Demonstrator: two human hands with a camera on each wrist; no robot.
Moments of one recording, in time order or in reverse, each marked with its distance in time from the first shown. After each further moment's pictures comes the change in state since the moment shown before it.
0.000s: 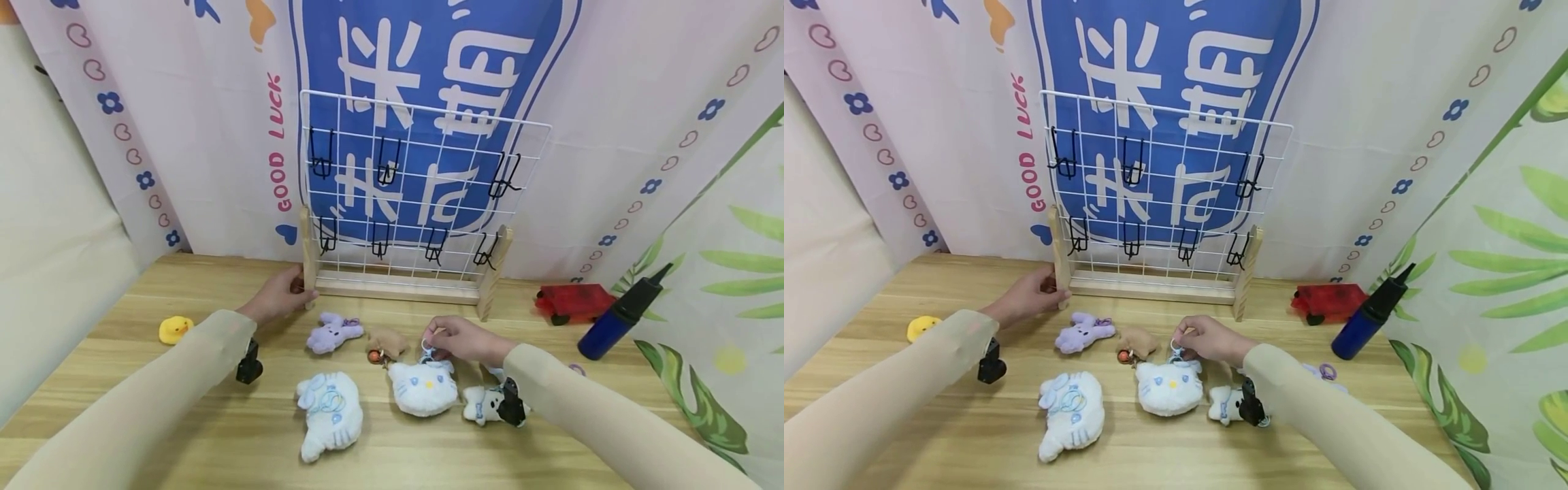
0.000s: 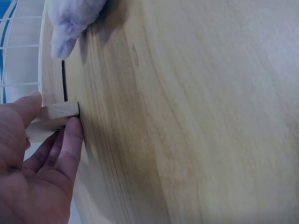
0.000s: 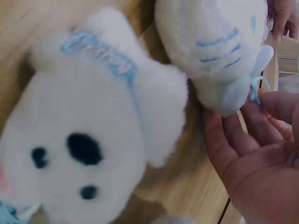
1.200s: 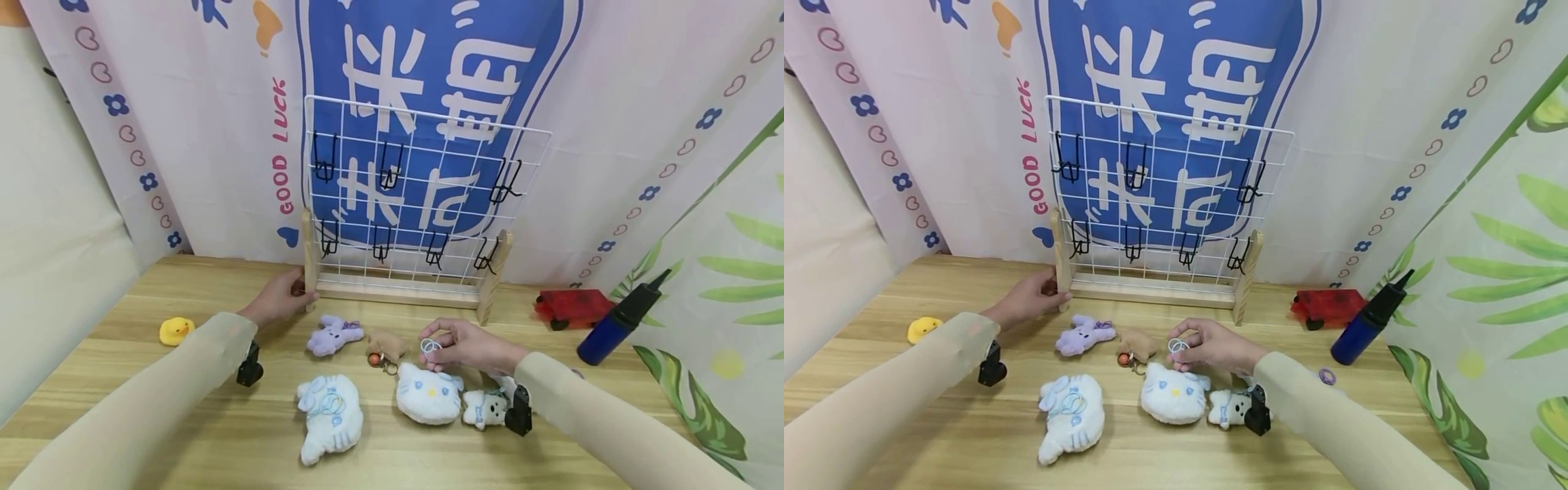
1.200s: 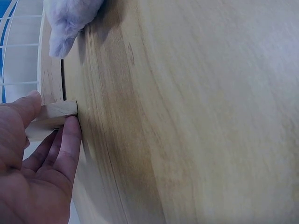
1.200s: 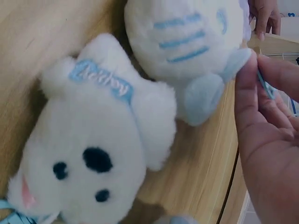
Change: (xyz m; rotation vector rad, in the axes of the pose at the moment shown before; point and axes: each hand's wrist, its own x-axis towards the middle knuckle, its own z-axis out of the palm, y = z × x) left_hand -0.002 0.000 0.000 0.021 0.010 -0.026; right_hand -0.011 0.002 -0.007 0.296 -0.130 -0.017
